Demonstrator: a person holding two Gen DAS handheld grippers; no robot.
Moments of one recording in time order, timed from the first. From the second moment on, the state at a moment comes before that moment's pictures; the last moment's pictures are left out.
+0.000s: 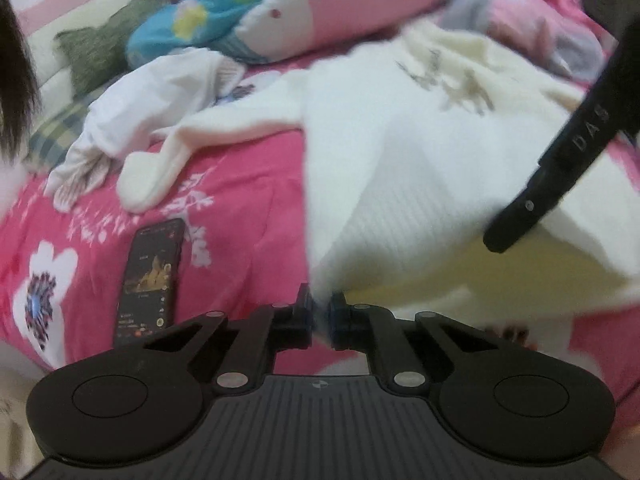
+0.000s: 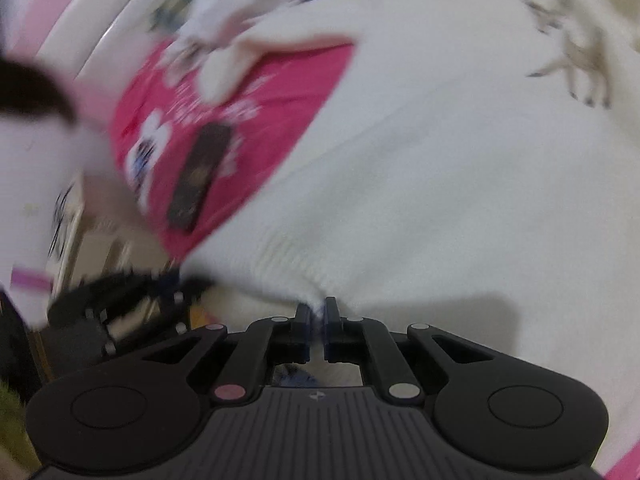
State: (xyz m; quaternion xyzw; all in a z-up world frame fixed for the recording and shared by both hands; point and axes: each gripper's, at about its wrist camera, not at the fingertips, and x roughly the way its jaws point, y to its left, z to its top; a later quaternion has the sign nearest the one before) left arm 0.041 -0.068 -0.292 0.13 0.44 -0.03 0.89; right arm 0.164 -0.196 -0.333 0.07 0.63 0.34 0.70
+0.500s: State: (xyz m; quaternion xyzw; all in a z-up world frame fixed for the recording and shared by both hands) left arm 0.024 -0.001 -0.321 -0.02 0.59 -0.06 0.81; right arm 0.135 -0.181 -0.367 -0.05 0.69 0.34 0.64
